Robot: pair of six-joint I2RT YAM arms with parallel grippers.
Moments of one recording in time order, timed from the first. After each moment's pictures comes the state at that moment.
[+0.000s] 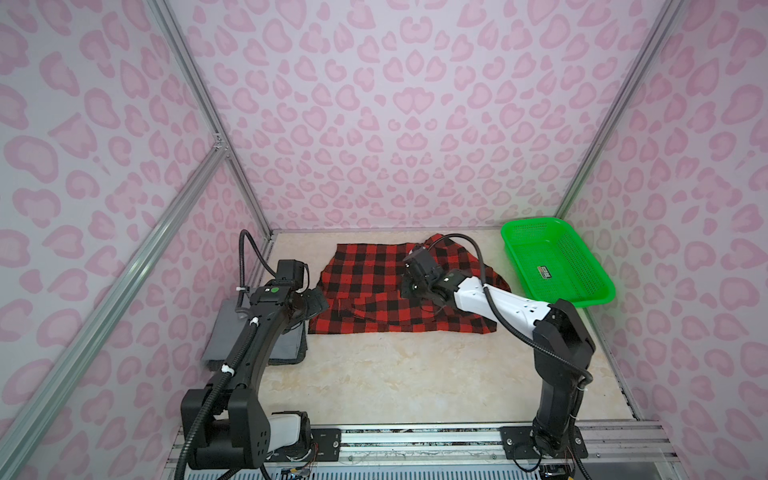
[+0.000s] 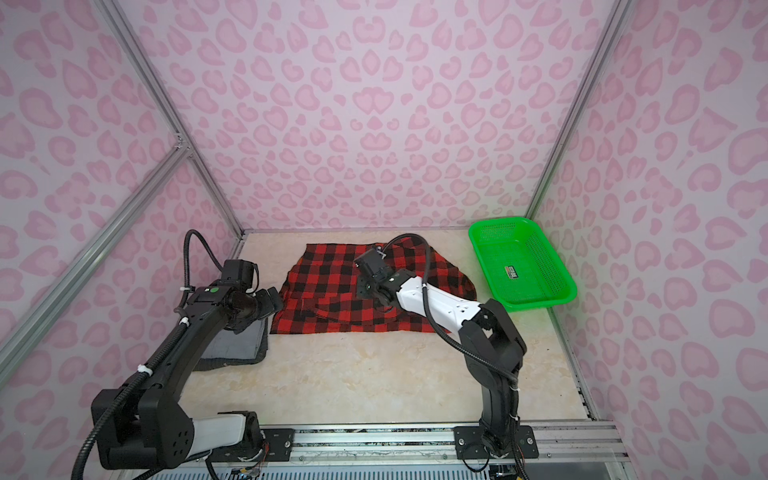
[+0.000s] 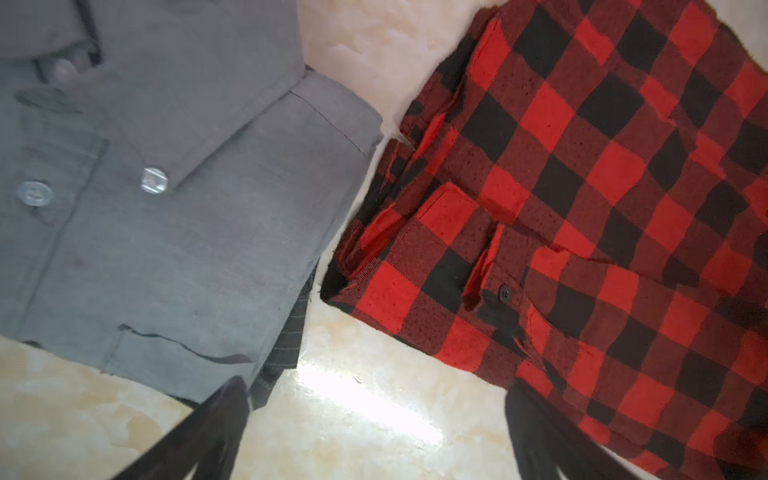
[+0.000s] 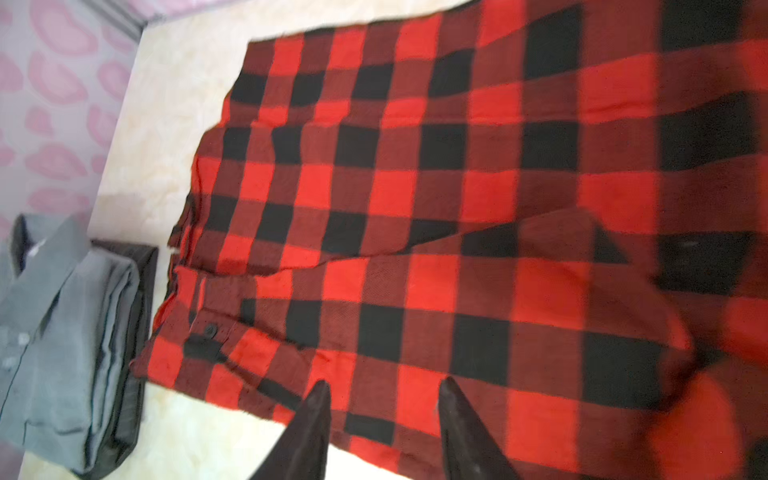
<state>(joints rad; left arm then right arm) -0.03 1.33 1.03 -0.87 -0.05 -0.56 0.72 1.83 1.42 -0.43 0.15 0.66</state>
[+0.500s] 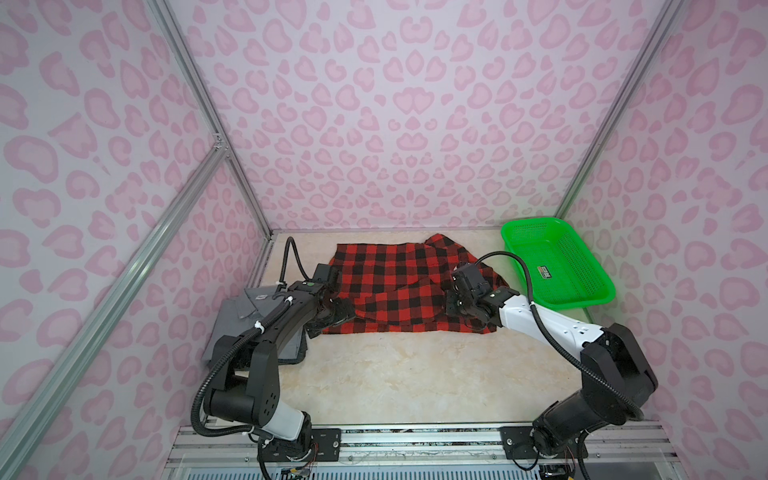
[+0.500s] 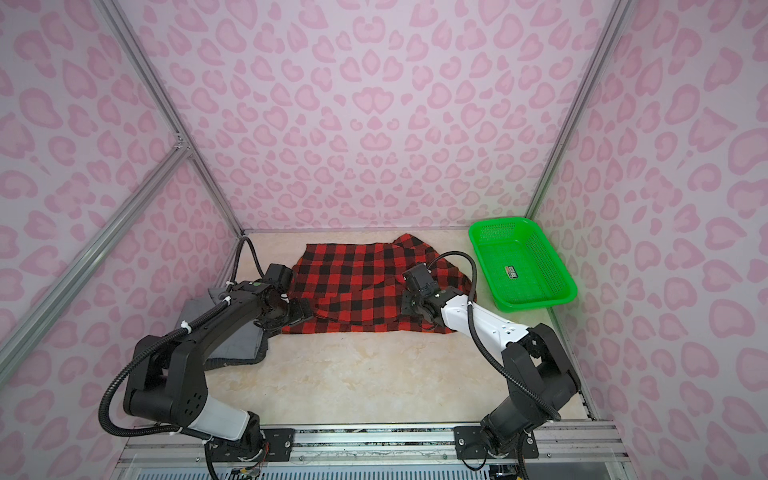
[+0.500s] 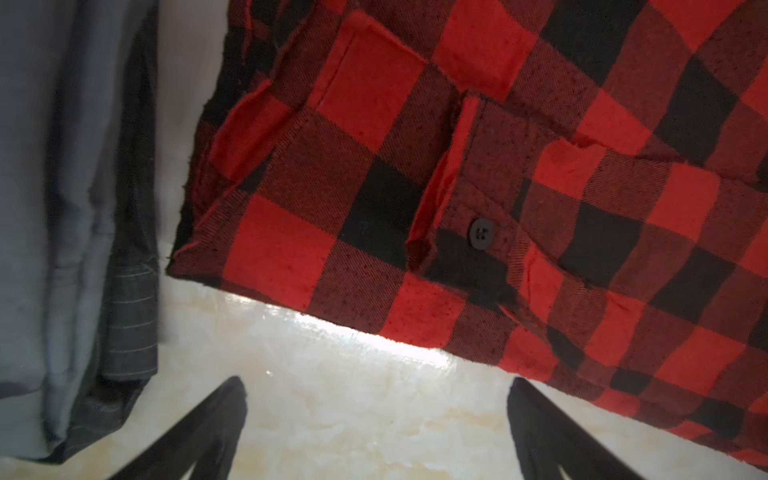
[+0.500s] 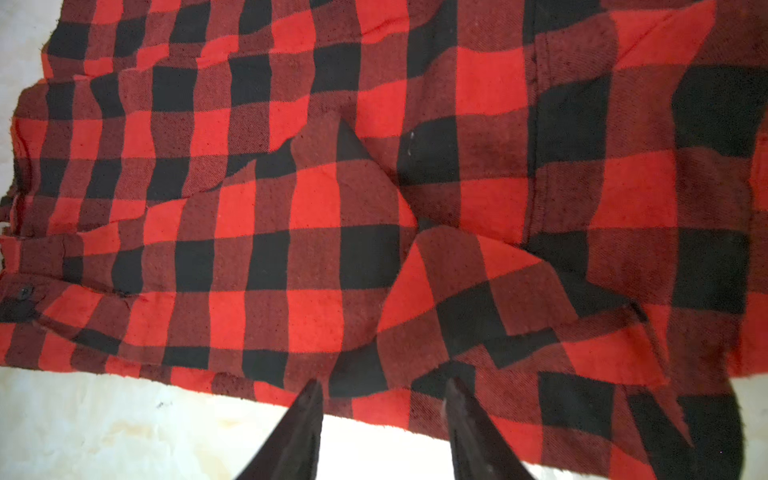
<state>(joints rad) -0.22 1.55 1.02 -0.80 0.00 -0.66 0.56 1.55 1.02 -0.42 0.10 0.57</state>
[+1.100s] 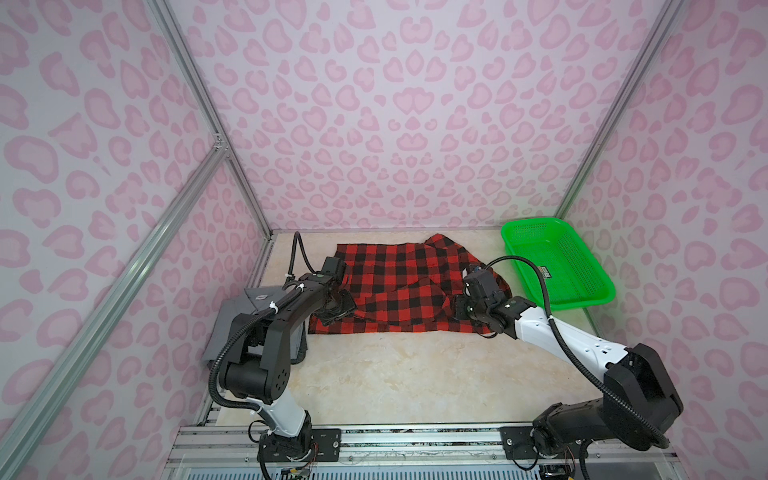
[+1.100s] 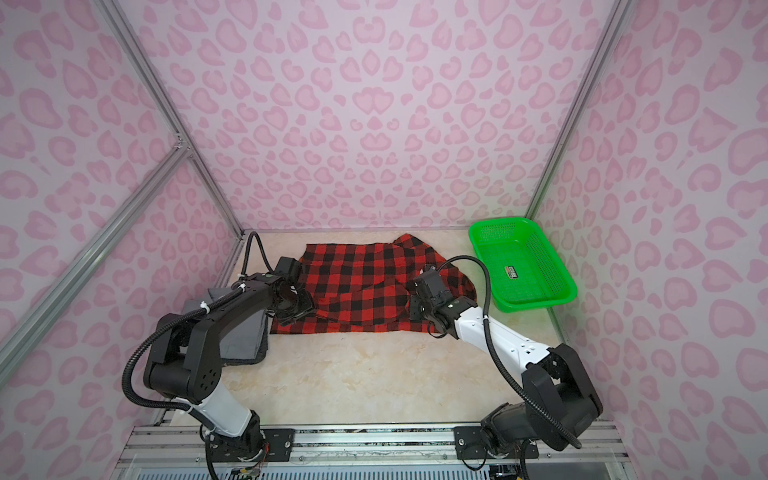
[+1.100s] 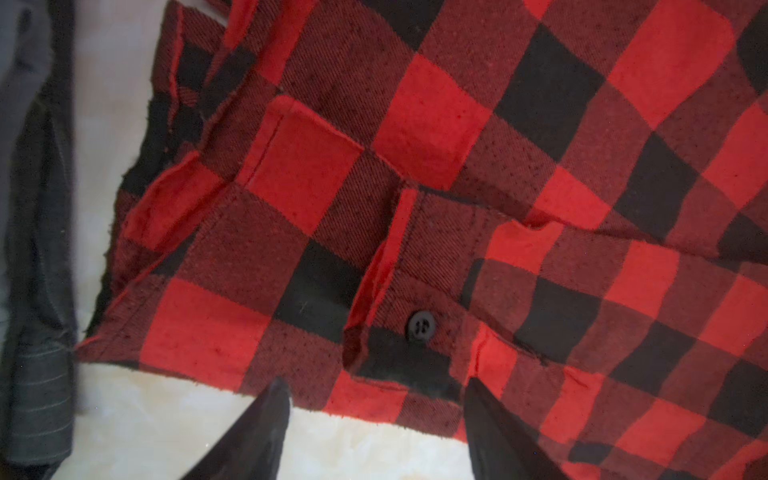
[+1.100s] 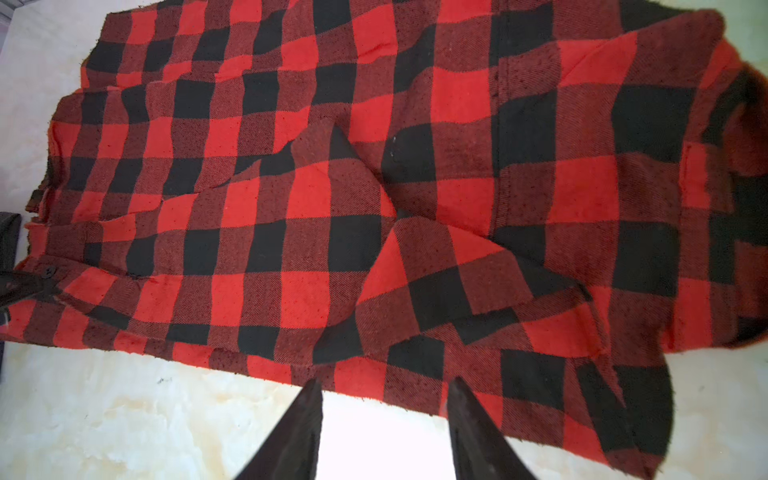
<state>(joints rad) -0.24 1.70 1.12 -0.74 -0.01 -0.71 0.55 1.42 0.92 -0.38 0.10 0.53</state>
